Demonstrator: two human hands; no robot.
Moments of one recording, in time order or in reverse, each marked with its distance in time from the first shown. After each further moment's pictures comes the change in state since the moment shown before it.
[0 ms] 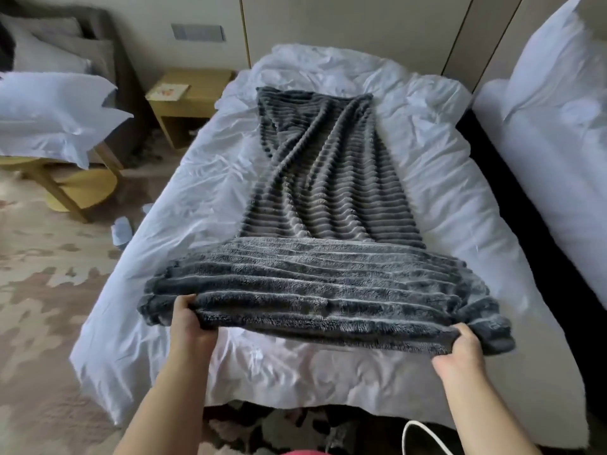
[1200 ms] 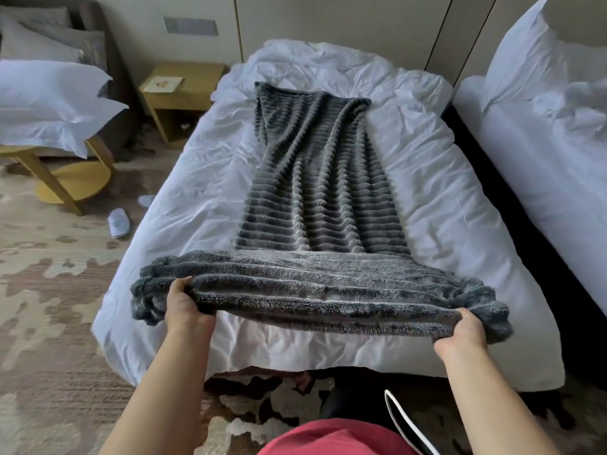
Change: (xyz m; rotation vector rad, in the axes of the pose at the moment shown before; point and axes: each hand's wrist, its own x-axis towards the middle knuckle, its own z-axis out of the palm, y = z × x) left_hand -0.037 0.041 -0.085 -0.054 0.044 -0.009; right_hand -0.070 0.052 -0.061 0.021 0.158 -0.007
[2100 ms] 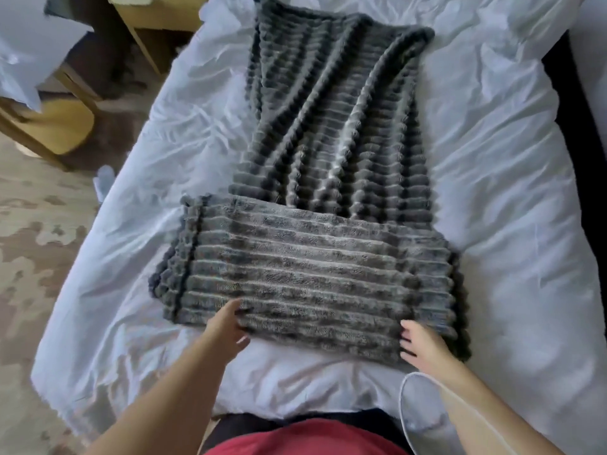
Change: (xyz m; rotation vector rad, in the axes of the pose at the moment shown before) left_hand 0.211 -0.125 0.177 0.781 0.251 -0.440; right_hand 0.218 -0.022 0.249 -1.118 -0.204 0.221
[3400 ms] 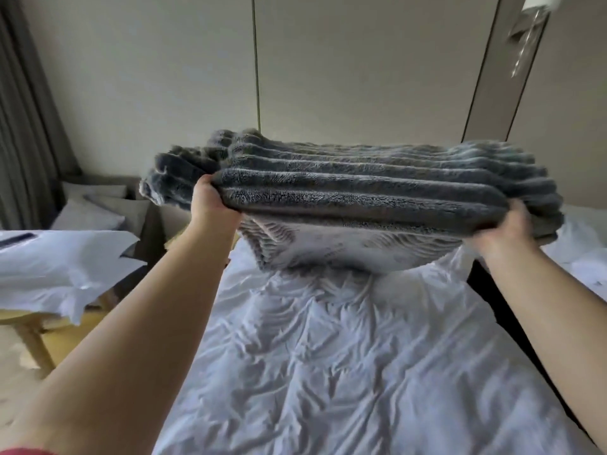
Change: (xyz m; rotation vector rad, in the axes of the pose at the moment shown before) left_hand -0.381 0.360 0.026 -0.735 -0.891 0.959; right_hand -0.383 -0.333 -0.061 1.101 -0.495 -1.154
